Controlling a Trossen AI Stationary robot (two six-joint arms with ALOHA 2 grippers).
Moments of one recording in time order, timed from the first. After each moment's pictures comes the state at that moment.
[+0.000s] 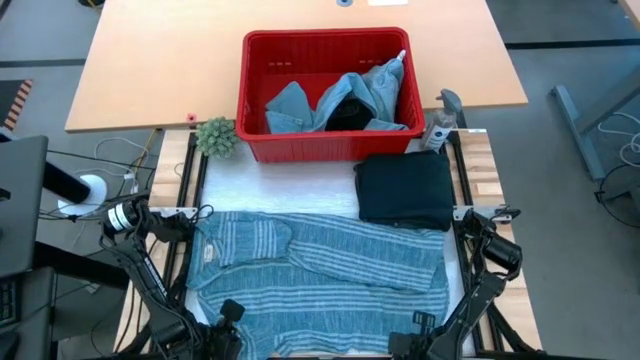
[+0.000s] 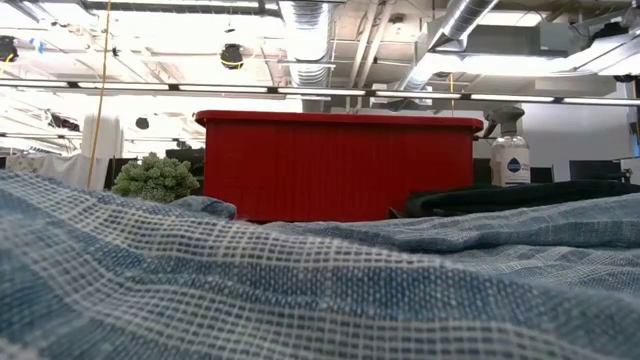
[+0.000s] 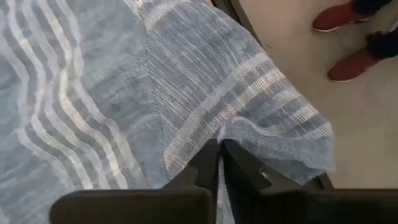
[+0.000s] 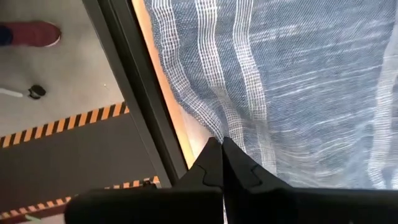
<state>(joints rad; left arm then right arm) -1.09 1.77 1.21 -0.64 -0.35 -0.59 0.99 2.12 1.61 -1.04 -0.05 1.23</state>
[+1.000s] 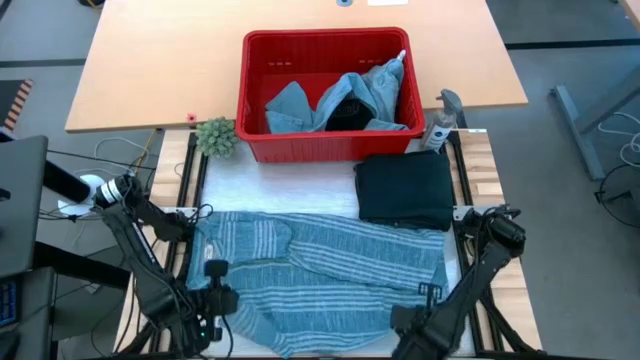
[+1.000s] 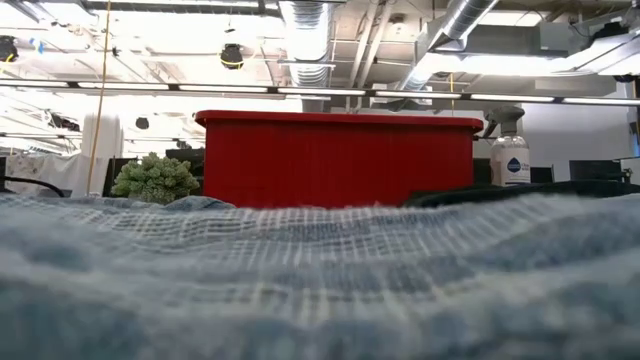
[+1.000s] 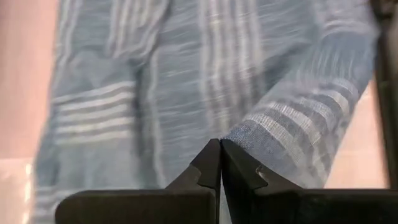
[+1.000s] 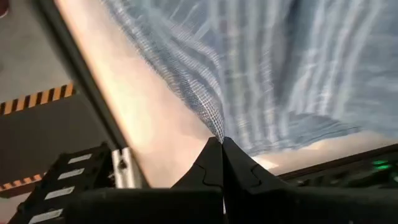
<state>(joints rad) -1.01 1.54 1.26 -1.09 -0.53 -0.91 0.87 1.98 1.74 -1.50 -0.08 1.08</state>
